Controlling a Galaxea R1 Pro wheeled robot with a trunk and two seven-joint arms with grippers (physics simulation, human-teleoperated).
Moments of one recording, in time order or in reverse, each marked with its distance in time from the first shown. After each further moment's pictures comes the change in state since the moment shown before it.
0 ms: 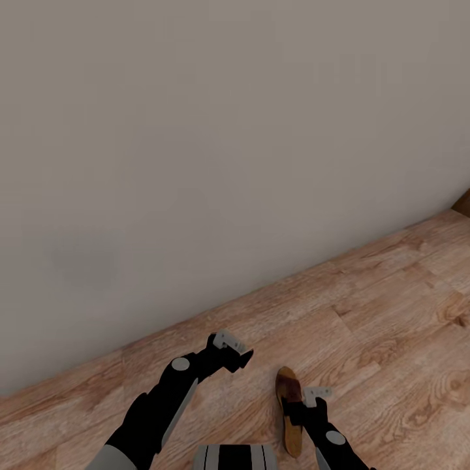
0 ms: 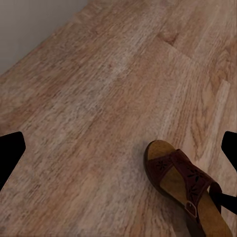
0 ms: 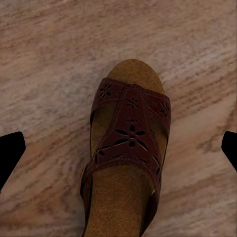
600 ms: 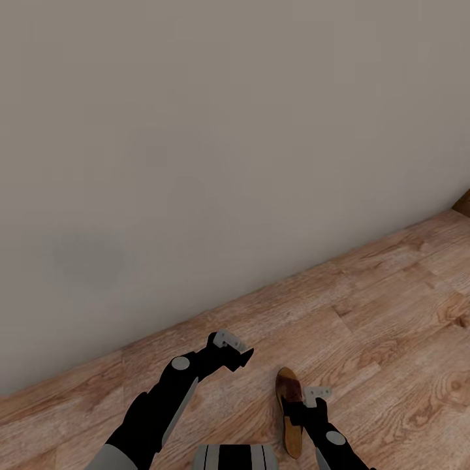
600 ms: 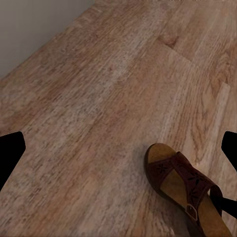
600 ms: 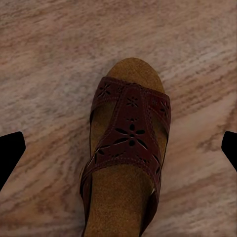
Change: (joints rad) left arm -0.002 -0.001 0.000 -0.006 0.000 0.000 0.000; right arm 0.000 0.000 -0.001 0.004 0.000 0.000 0.000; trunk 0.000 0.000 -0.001
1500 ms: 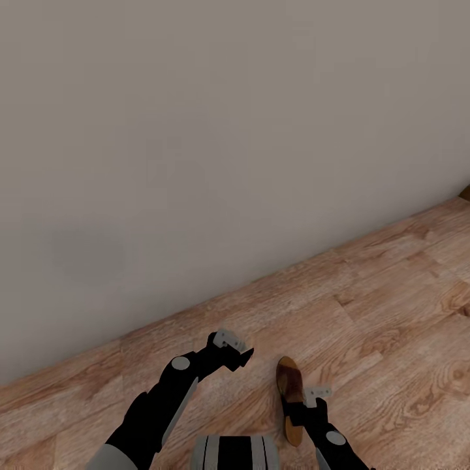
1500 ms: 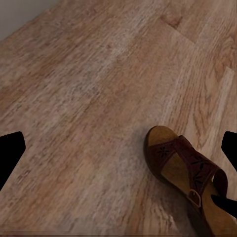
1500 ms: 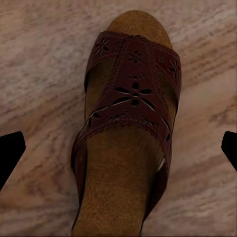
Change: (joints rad) left arm 0.000 0.000 0.000 -0.001 0.000 0.001 0.000; right arm 0.000 0.000 0.000 0.001 0.000 0.000 0.000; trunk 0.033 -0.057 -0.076
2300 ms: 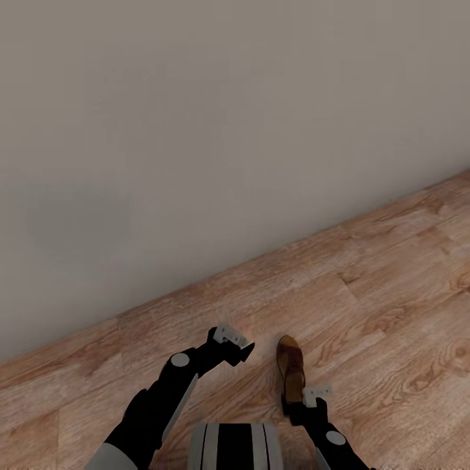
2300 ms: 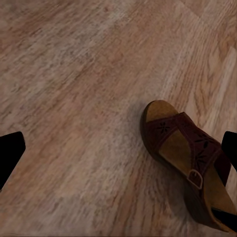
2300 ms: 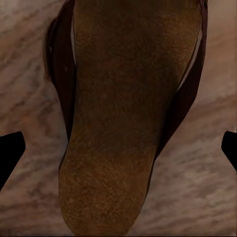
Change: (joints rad) left arm -0.002 -0.001 0.001 -0.039 0.000 0.000 0.000; right arm 0.000 0.000 0.000 -0.001 0.000 0.000 0.001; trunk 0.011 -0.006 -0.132
